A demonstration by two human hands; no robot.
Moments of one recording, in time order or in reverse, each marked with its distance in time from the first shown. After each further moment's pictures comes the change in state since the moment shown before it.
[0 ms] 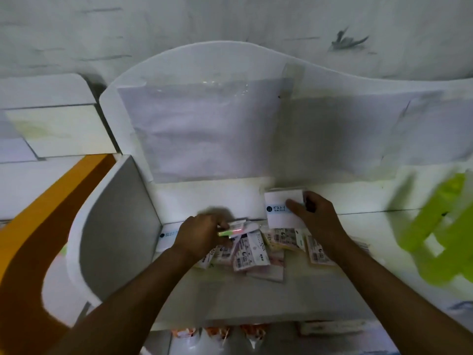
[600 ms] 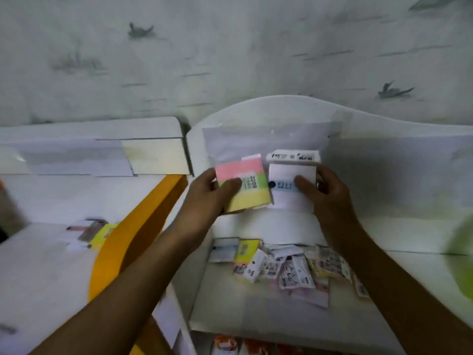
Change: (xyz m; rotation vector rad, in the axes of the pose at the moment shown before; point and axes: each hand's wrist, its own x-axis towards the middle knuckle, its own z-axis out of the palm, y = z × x) left_hand -0.086 0.043 -0.184 -1.139 0.406 -0.160; right_hand -0.037 -0.138 0.070 0.341 -0.135 -0.314
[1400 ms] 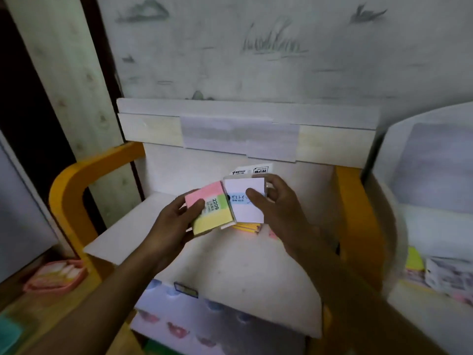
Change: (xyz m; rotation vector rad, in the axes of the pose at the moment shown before) left_hand -0.083 -0.069 -0.457 -0.235 0.236 -0.257; right_hand -0.099 0.049 0.464 -0.141 -0.291 0.137
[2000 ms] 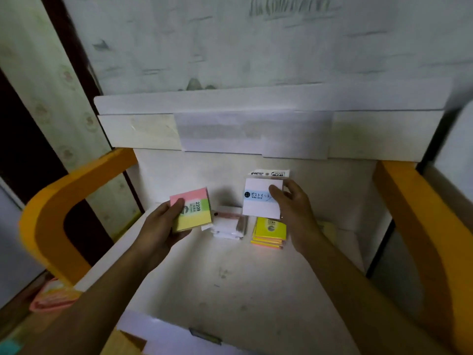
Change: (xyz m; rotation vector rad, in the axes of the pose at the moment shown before) left_hand 0.144 -0.029 -0.081 0.046 0.152 -0.141; right_hand 0.109 0.089 0.035 0.204 0.215 0.210
